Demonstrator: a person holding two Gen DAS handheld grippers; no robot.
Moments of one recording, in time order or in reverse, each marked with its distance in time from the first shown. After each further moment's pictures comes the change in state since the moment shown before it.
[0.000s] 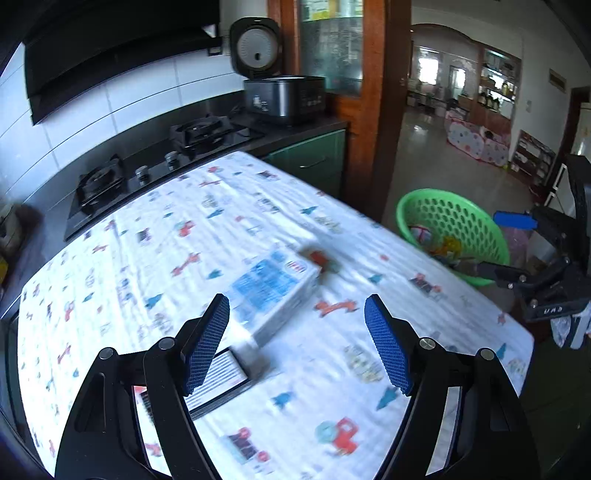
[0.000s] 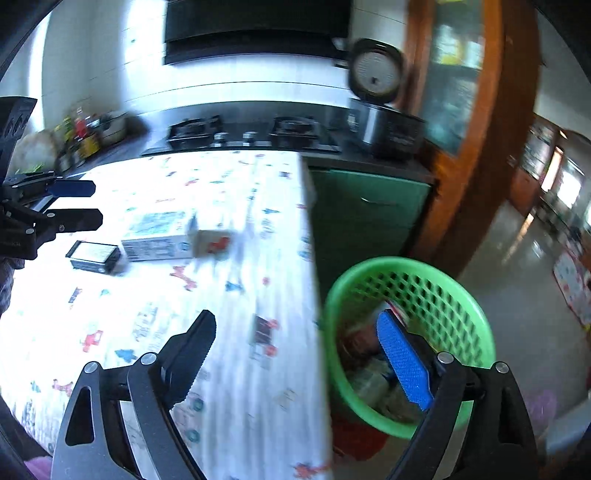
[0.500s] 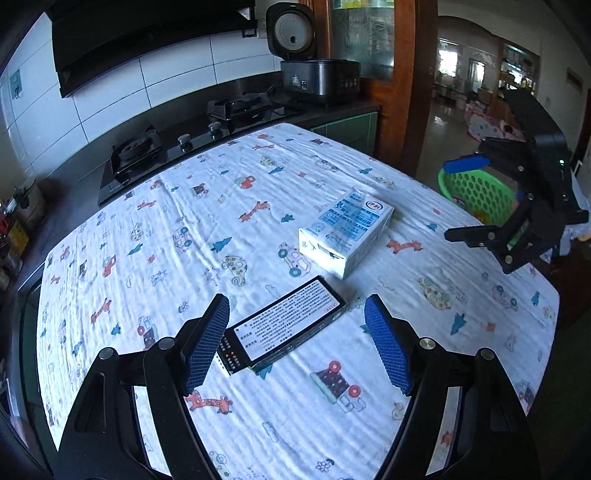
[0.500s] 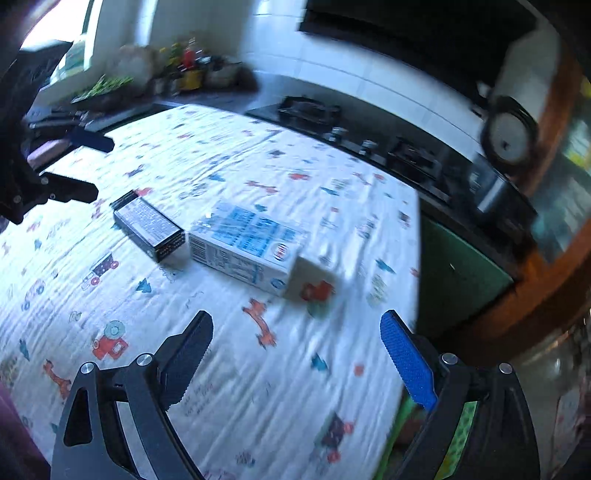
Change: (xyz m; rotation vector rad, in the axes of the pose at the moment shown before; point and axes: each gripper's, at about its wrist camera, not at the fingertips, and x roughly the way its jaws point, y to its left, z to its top) left arm -0.020 0.071 -0.056 -0.025 0.054 0.060; right arm 0.074 0.094 0.056 -0.452 0.032 0.226
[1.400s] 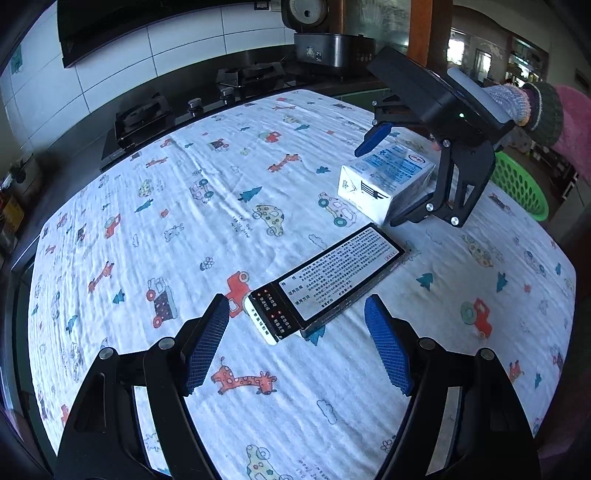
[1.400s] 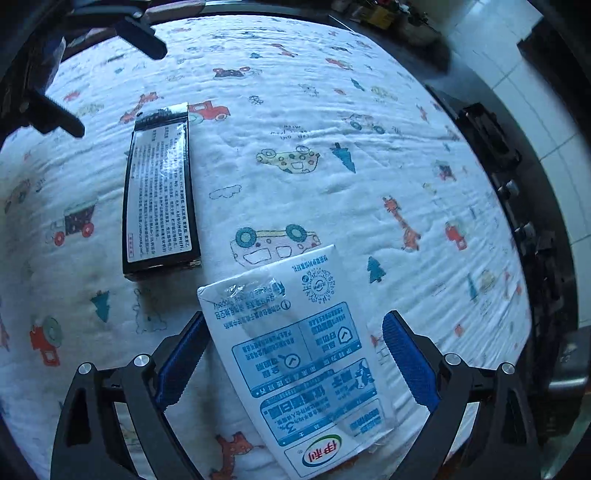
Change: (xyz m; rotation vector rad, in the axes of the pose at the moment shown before) left arm 0.026 0.044 -0.033 -0.012 0.083 -0.016; right arm 0.143 0.052 0.081 -0.589 0.237 0.333
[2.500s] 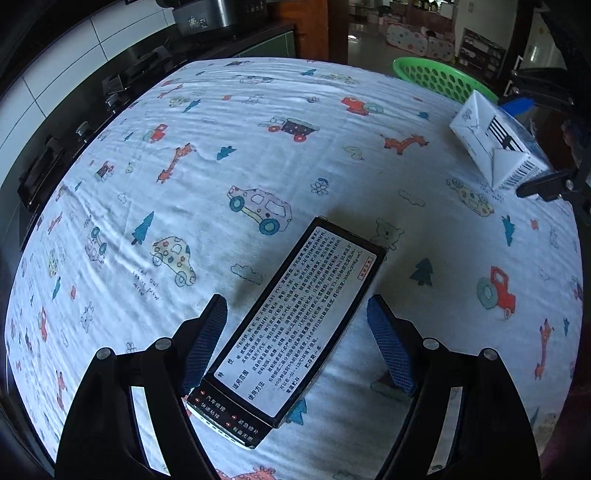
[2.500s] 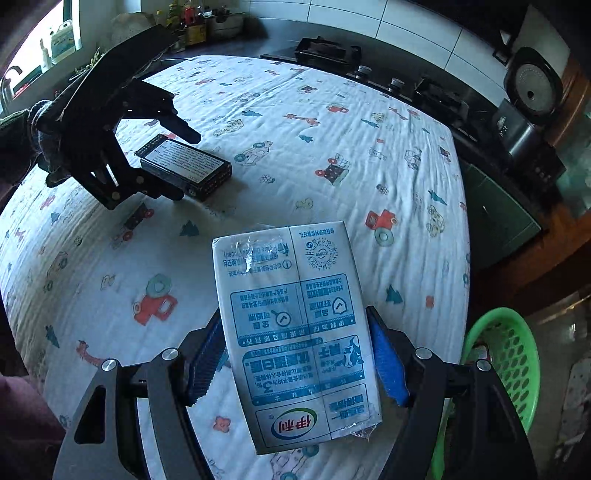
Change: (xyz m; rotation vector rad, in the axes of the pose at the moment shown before) left arm 0.075 -0.035 0.033 0.351 0.168 -0.188; right arm -0.094 0.101 -0.104 0.713 -0.052 -0.191
